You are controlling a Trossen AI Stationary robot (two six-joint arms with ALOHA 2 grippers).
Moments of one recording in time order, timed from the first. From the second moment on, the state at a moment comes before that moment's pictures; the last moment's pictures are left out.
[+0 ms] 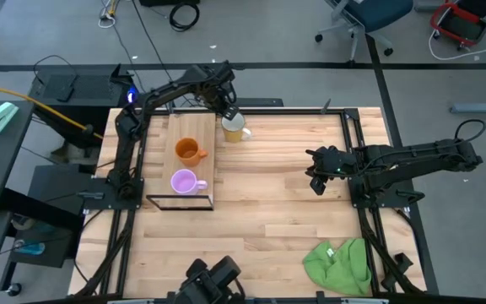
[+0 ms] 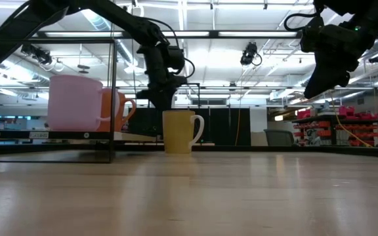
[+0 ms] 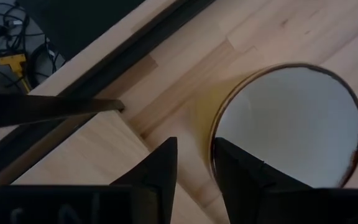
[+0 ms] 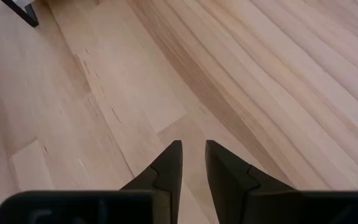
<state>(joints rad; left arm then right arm) 0.71 2.12 1.91 -1.08 0.08 -0.22 0.02 0.81 0.58 -0.66 0.25 0.55</state>
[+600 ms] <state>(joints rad) 0.70 2.17 1.90 -1.09 0.17 -0.22 0.02 0.81 0.58 -0.66 0.25 0.55</state>
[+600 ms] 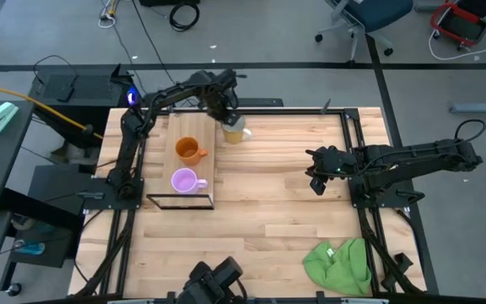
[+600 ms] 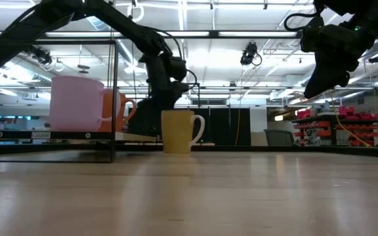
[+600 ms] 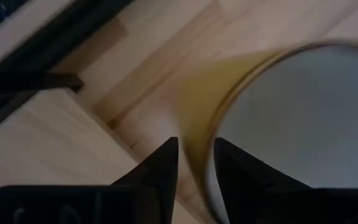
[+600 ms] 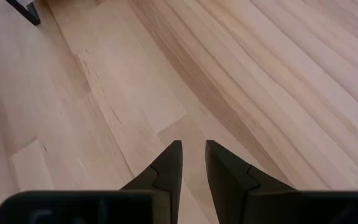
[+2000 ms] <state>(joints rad) 0.69 2.19 2.01 -1.18 0.11 -0.25 0.02 0.81 0.58 -0.66 0.25 0.55</state>
